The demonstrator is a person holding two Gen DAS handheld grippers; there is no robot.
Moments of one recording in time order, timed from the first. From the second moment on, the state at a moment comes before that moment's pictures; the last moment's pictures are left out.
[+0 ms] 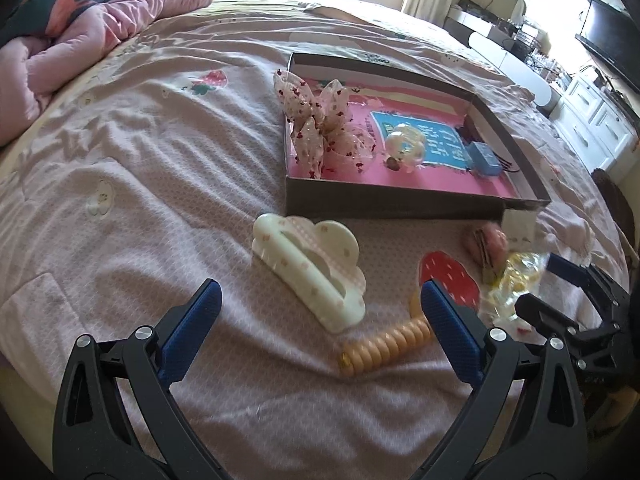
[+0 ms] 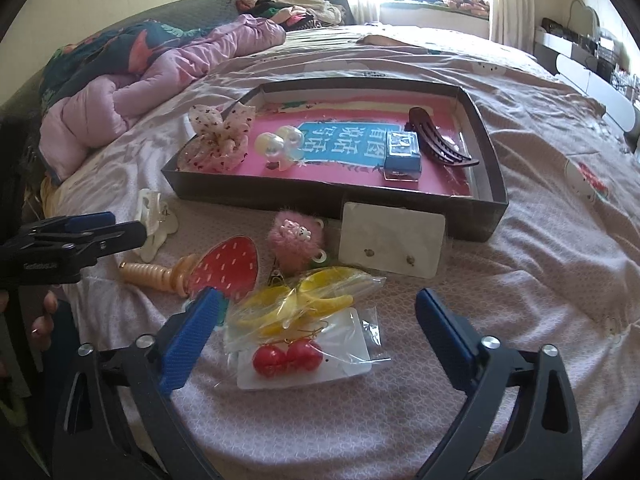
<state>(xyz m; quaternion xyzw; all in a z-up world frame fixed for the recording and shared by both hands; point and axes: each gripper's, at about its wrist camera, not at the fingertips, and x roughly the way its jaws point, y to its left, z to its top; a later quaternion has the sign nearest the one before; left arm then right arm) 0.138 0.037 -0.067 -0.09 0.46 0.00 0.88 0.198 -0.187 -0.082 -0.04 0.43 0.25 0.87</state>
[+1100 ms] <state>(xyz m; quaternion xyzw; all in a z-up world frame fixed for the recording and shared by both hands) 0.145 0.034 -0.056 -0.10 0.43 -0.01 0.90 0.196 -0.240 -0.046 0.01 0.39 0.25 0.89</state>
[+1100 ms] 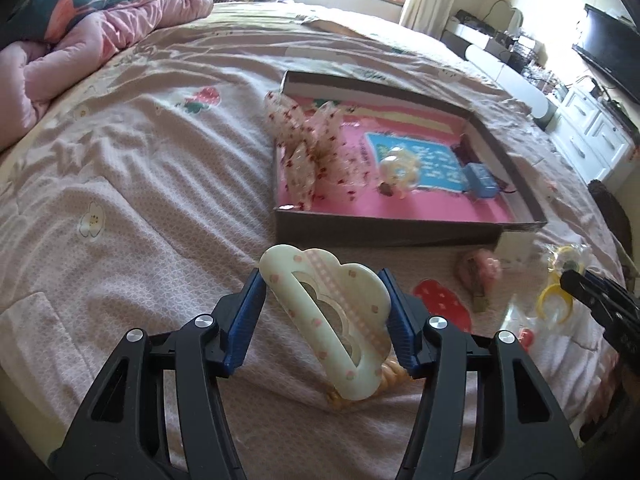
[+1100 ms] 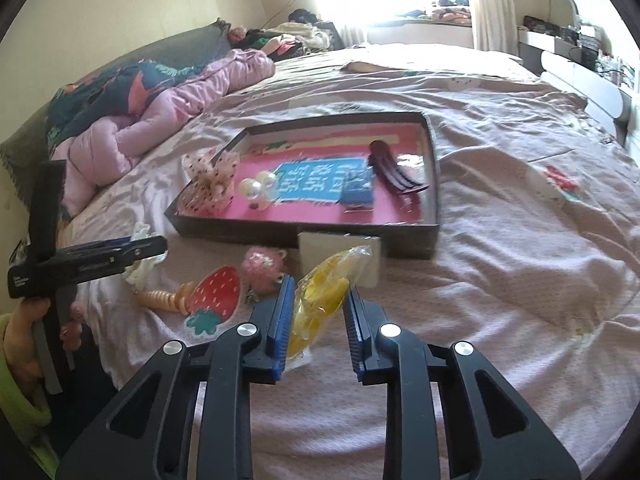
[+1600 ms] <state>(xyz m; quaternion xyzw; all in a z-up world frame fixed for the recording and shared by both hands) 0.146 0.002 -0.017 -0.08 0.40 -0.06 0.91 0.198 -0.266 -0.022 0.03 0.37 0.23 0.90</state>
